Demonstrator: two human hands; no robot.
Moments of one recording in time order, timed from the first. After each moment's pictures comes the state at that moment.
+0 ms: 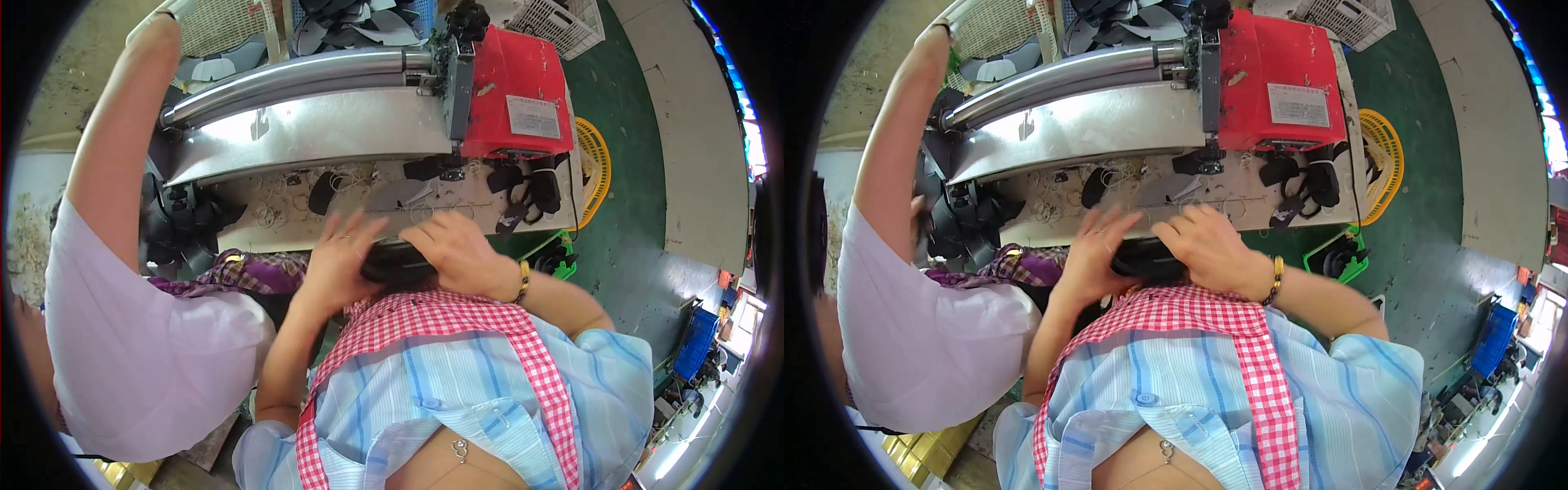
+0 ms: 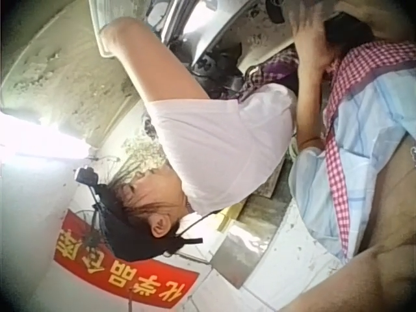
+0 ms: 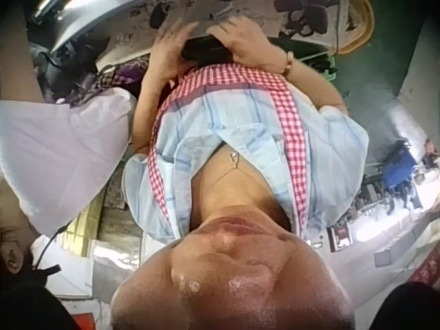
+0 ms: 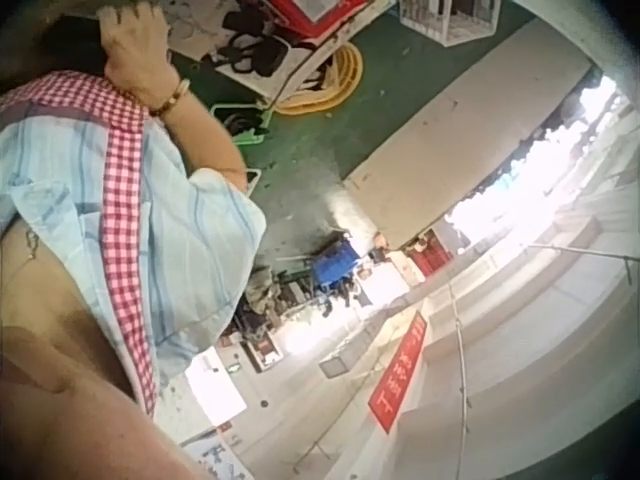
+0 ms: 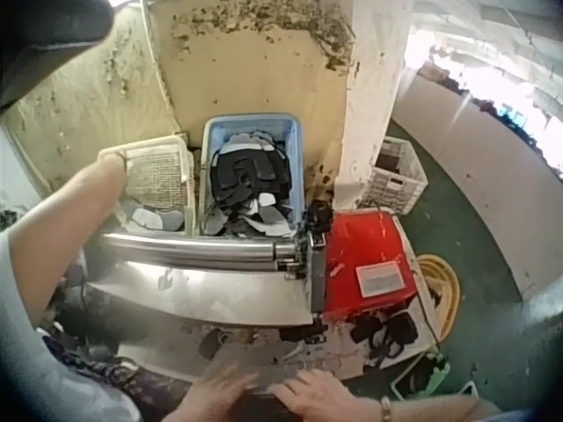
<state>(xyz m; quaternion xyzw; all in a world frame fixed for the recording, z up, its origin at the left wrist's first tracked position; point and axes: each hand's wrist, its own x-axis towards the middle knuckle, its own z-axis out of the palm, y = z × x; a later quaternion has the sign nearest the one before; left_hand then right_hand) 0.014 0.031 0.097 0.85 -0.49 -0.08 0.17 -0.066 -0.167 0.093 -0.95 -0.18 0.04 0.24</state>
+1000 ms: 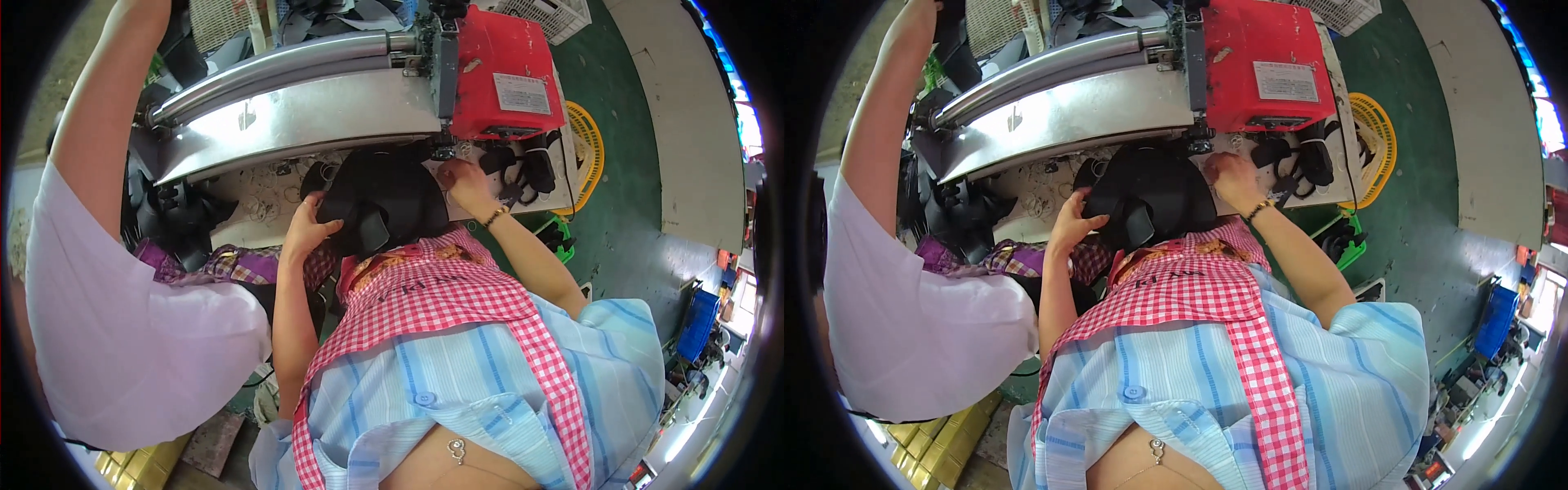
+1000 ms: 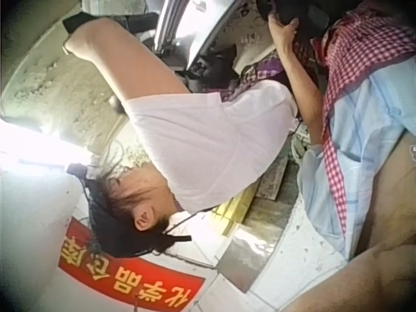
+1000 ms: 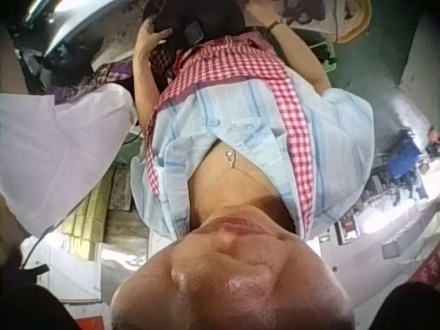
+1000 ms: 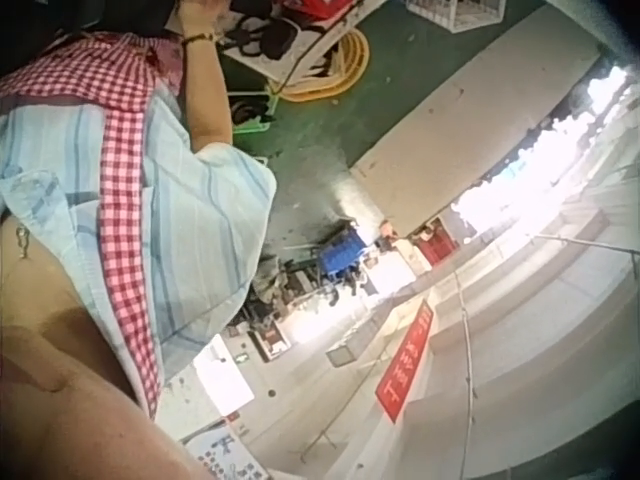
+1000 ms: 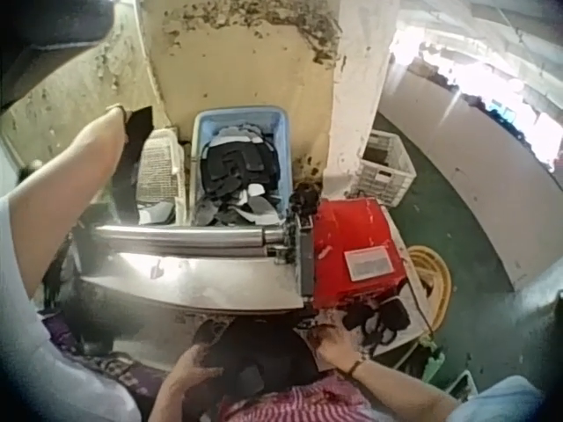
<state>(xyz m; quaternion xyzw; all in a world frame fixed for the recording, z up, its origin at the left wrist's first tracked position) 0.047 0.073 -0.039 0.78 -0.08 -0.32 0.54 -0.060 -0.231 -0.059 -0.92 0.20 0.05 0.32</state>
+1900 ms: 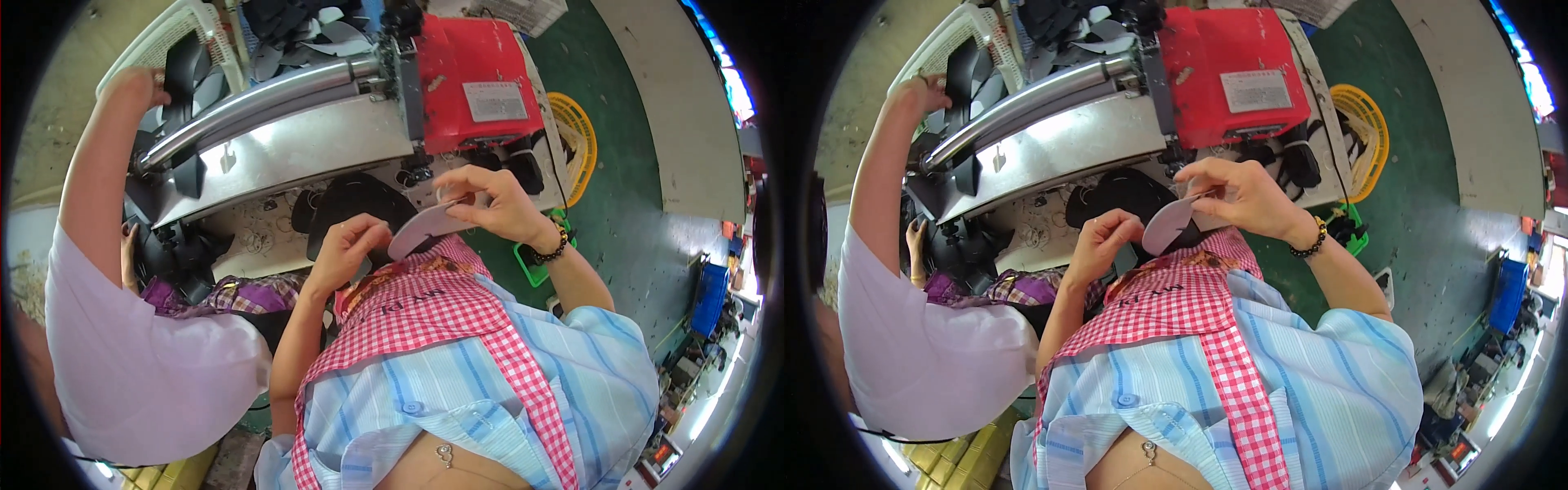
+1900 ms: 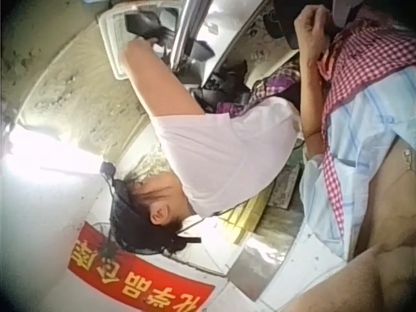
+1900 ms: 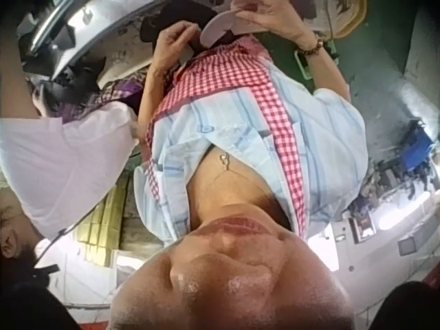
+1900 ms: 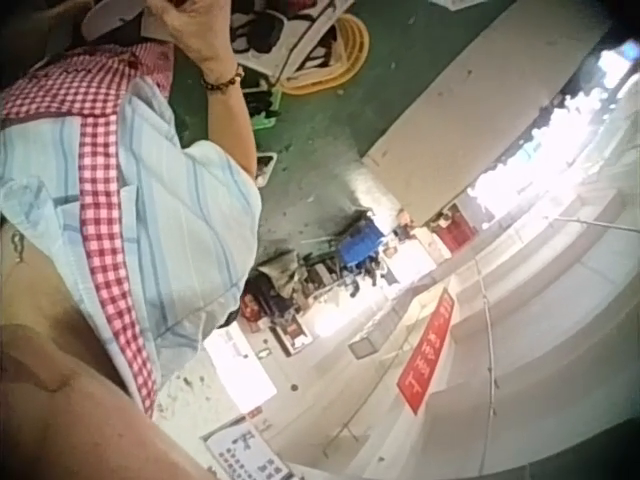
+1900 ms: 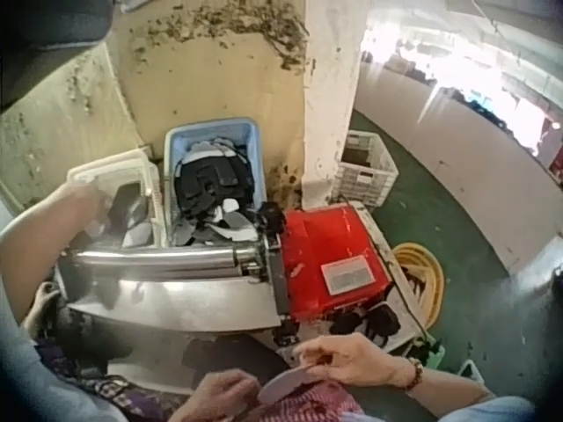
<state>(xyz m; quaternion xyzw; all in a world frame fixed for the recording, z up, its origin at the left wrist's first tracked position) 0.025 0.000 0.037 0.62 -0.21 -0.46 0.60 -0.065 -0.245 0.116 -0.78 0.03 0.04 0.62</state>
